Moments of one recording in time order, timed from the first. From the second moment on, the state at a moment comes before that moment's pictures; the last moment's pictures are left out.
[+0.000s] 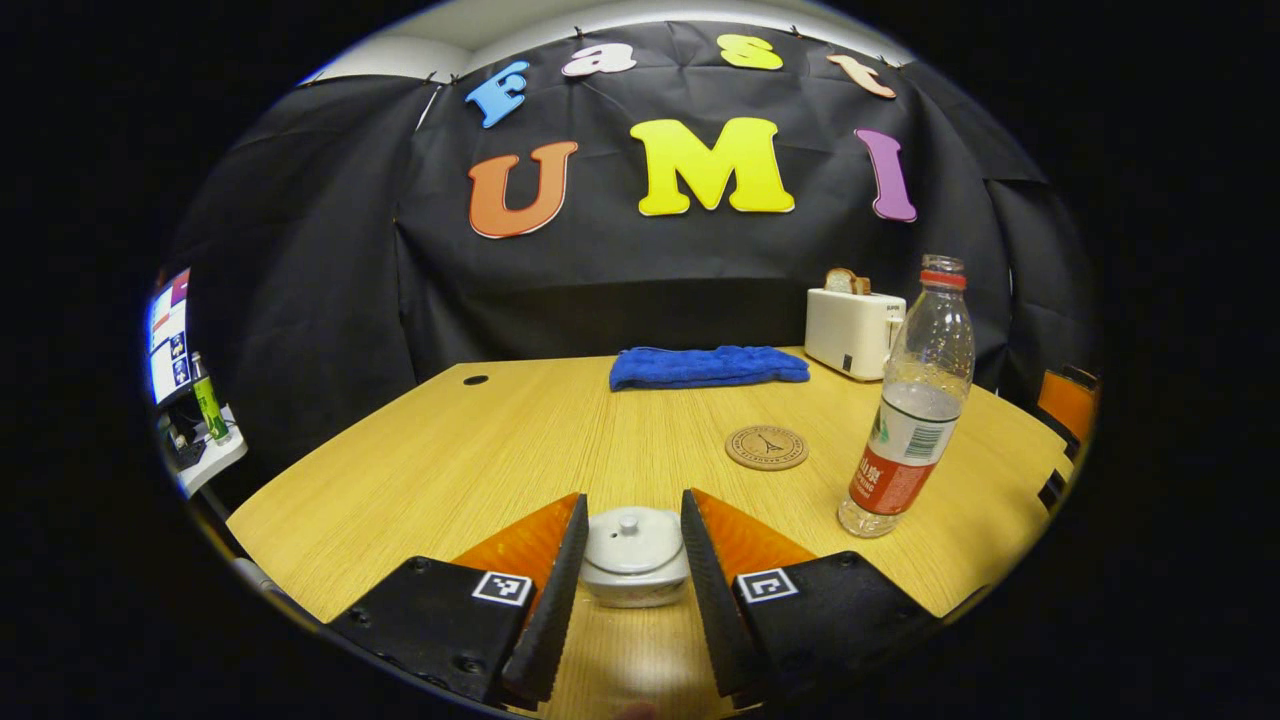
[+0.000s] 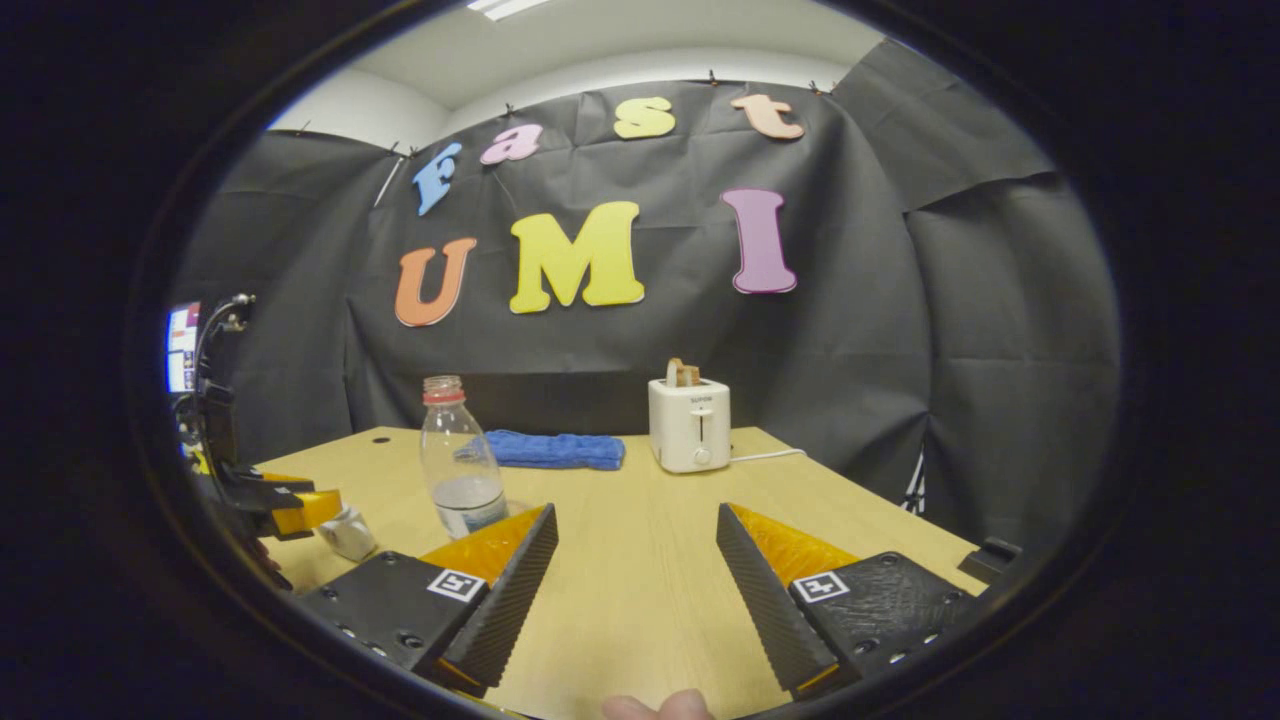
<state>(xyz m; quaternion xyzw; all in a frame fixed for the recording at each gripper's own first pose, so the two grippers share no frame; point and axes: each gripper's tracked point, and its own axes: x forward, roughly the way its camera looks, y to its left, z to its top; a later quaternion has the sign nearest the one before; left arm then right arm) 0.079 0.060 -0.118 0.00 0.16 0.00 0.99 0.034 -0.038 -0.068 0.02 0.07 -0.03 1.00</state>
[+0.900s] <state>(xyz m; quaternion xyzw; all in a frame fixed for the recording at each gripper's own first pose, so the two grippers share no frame) 0.084 0.067 -0.093 -0.03 0.13 0.00 0.99 0.041 0.025 -0.107 -0.03 0.13 0.08 0.99</state>
